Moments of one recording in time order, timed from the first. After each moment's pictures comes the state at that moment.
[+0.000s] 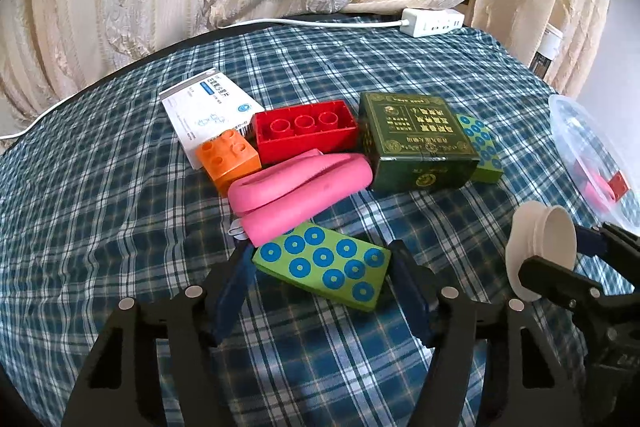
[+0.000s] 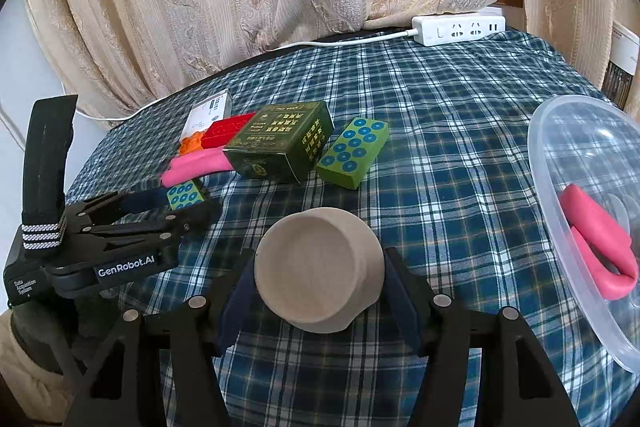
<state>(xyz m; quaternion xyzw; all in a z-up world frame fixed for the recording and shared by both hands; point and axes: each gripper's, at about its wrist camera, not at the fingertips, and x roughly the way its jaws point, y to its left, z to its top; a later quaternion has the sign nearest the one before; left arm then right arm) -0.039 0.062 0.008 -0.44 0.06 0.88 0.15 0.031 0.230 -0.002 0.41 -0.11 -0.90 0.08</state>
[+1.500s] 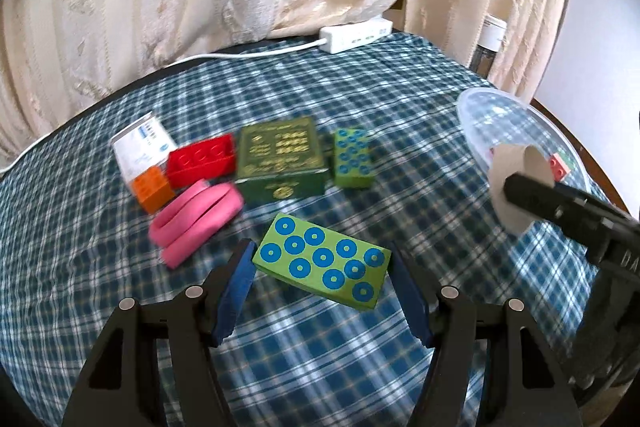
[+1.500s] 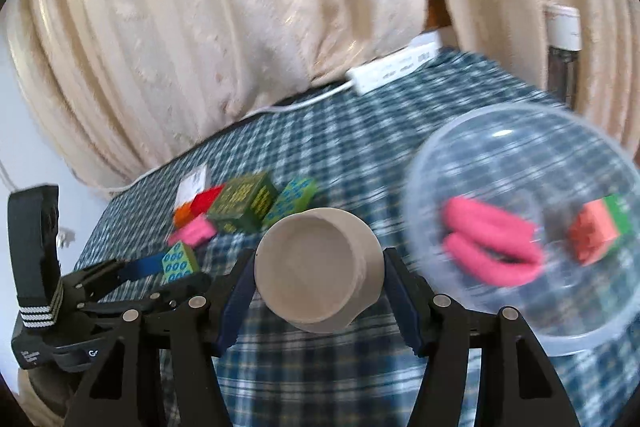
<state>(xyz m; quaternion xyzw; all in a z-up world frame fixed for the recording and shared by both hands) 0.011 0.131 0.049 -0.42 0.08 0.88 0.21 0.081 0.311 0.038 0.33 -0.19 -0.92 0.02</state>
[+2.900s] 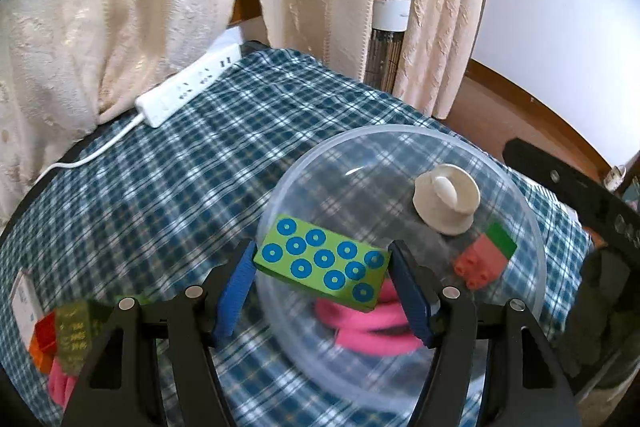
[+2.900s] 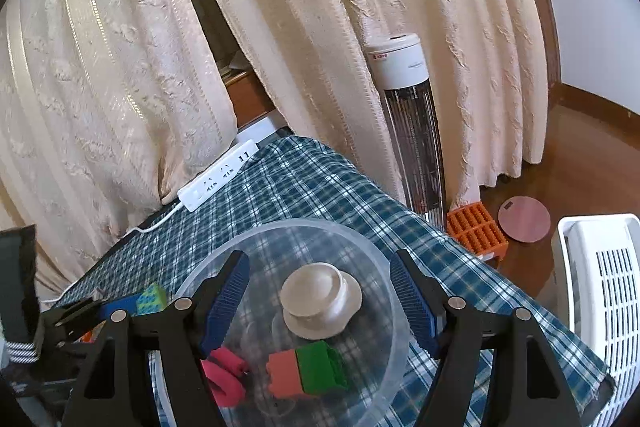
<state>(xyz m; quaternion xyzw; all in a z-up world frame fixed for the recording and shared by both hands) -0.040 0.346 0.062 -0.41 0.15 0.83 0.33 0.100 0.502 0.052 0.26 -0.25 -0.92 -0.15</state>
